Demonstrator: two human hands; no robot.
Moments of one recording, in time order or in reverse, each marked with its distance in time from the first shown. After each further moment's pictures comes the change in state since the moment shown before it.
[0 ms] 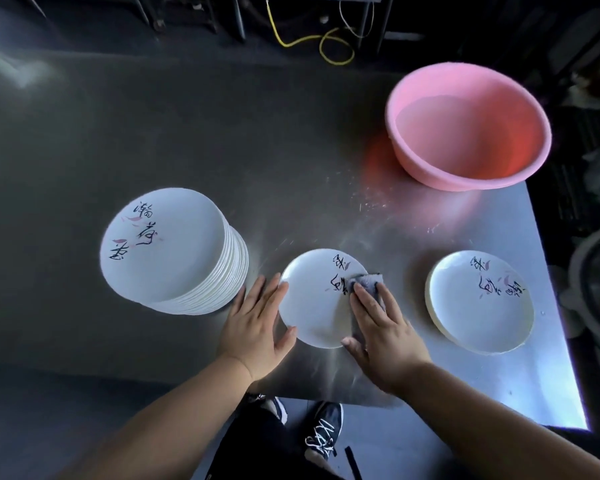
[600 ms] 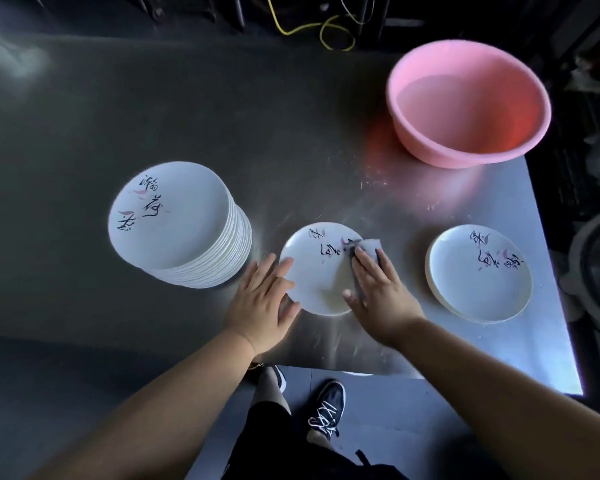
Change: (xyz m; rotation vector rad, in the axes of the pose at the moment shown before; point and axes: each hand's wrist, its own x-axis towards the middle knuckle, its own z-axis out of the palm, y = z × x) left_hand -0.006 0.000 0.006 -0.067 0.167 0.181; right_hand 0.015 -0.001 -0.001 0.112 0.056 0.040
